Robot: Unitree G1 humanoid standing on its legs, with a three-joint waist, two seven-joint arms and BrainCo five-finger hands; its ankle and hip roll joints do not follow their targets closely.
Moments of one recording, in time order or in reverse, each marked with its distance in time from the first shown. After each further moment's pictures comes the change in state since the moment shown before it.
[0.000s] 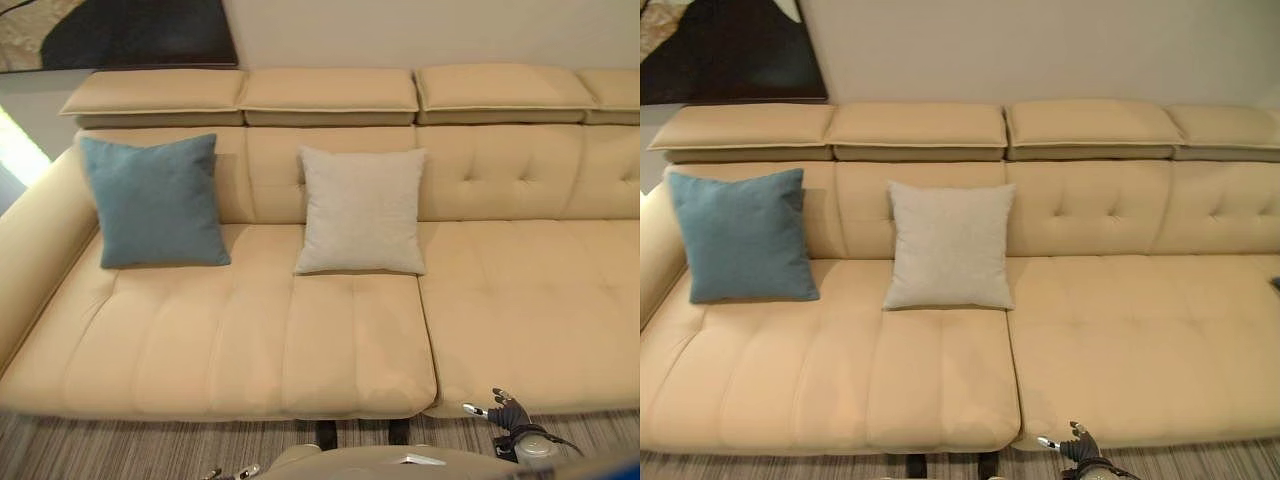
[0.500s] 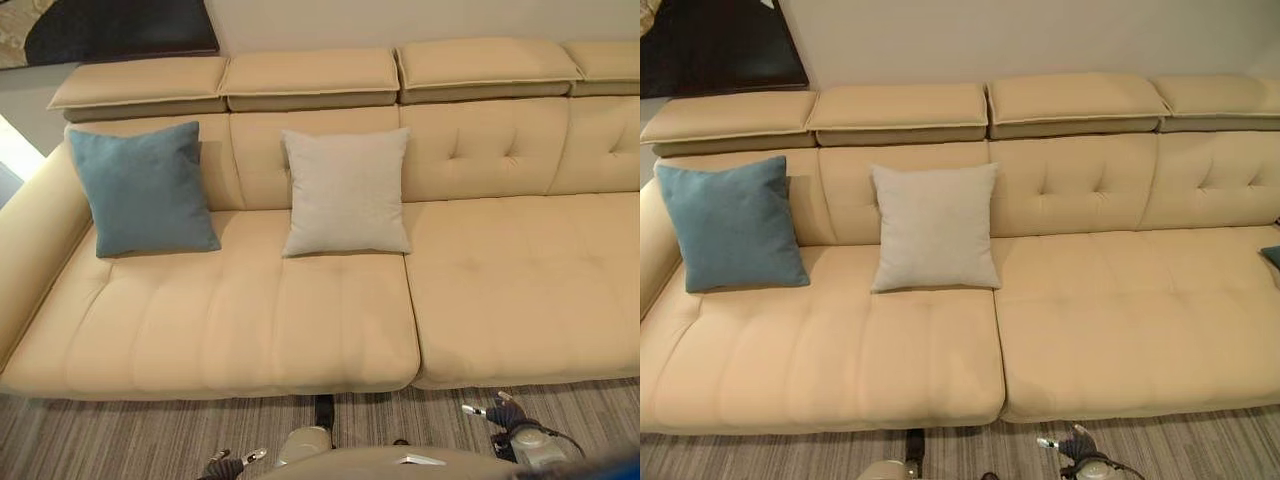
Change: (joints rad) left arm -0.102 -0.010 -0.088 -0.023 0.000 0.028 0.011; right arm -0.056 -0.008 0.002 0.115 0.003 0.012 -0.026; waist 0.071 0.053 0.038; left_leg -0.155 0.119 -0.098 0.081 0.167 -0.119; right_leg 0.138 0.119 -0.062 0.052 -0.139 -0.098
